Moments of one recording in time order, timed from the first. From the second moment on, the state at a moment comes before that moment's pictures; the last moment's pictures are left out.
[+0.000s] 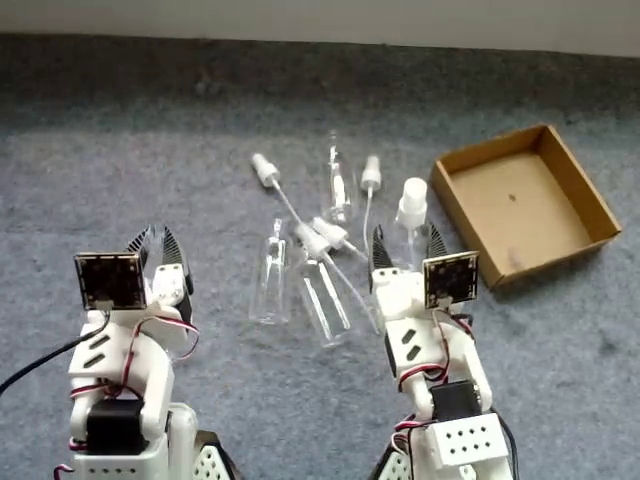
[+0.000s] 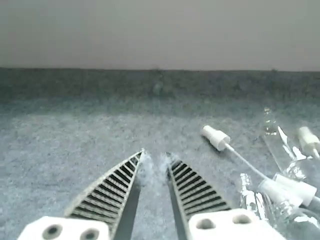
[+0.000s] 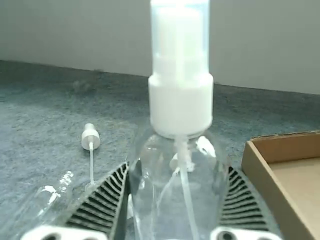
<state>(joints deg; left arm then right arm) -7.3 -103.3 78.8 49.7 3.9 -13.6 -88.2 96.0 9.6 1.7</state>
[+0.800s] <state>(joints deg) -2.4 -103.5 95.9 56.5 3.8 -5.1 -83.6 75.1 24.8 -1.0</state>
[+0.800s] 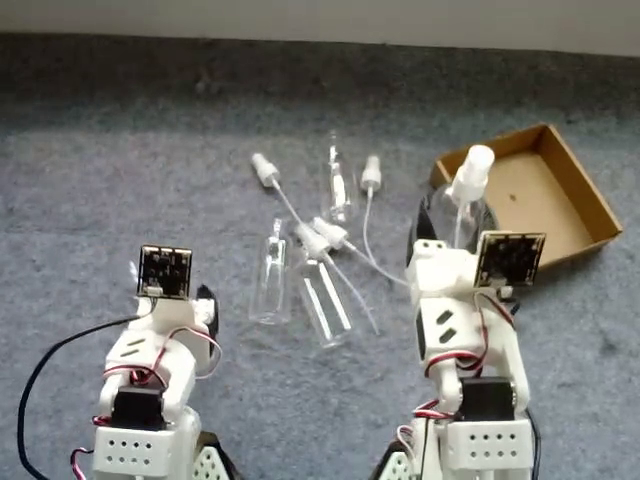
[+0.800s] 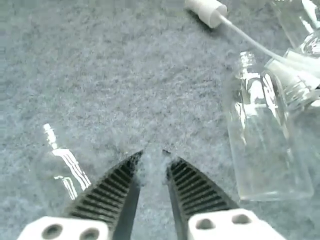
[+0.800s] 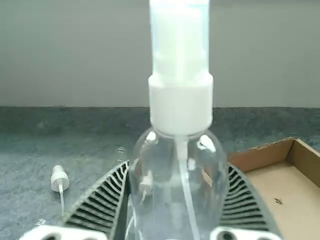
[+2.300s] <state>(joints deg) -2.2 -103.6 95.9 75.9 3.8 7.0 11.7 26.7 -14.5 -1.0</state>
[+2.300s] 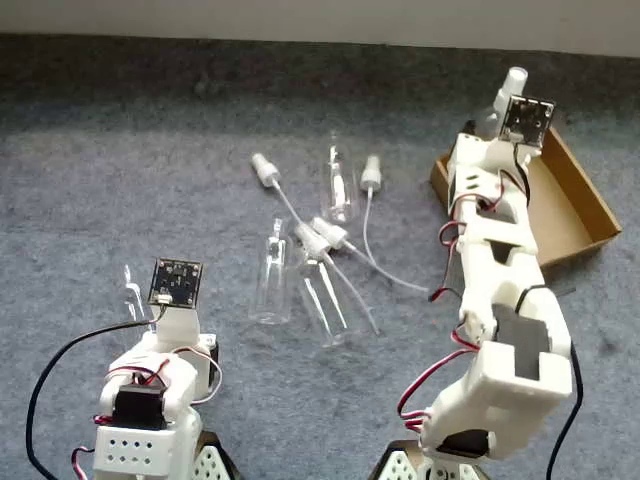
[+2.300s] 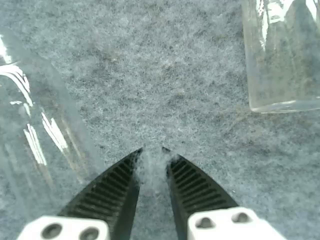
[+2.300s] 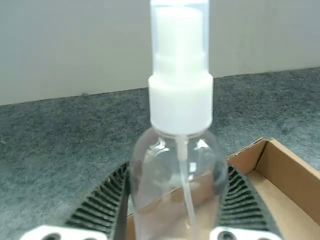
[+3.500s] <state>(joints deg) -2.2 -103.6 95.9 75.9 3.8 7.6 22.9 20.0 -14.5 -0.8</state>
